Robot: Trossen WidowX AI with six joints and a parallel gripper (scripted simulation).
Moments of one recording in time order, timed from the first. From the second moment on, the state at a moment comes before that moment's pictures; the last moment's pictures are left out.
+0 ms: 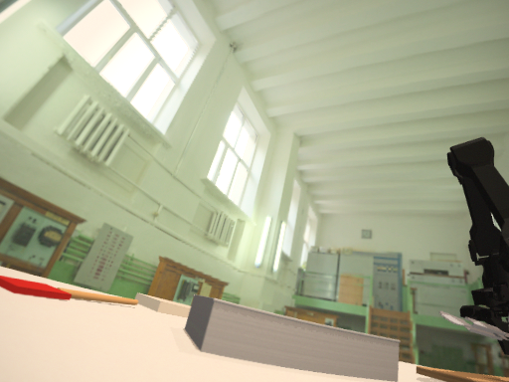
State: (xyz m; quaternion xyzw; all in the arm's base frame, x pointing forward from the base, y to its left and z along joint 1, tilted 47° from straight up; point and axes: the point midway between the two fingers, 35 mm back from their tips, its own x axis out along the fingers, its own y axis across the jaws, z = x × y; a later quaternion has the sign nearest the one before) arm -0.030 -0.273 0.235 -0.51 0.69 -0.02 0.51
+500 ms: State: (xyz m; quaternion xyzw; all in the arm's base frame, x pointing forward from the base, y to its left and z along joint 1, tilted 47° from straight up) arm -0.045 -0.268 0.243 -0.53 0.70 -0.01 0.48
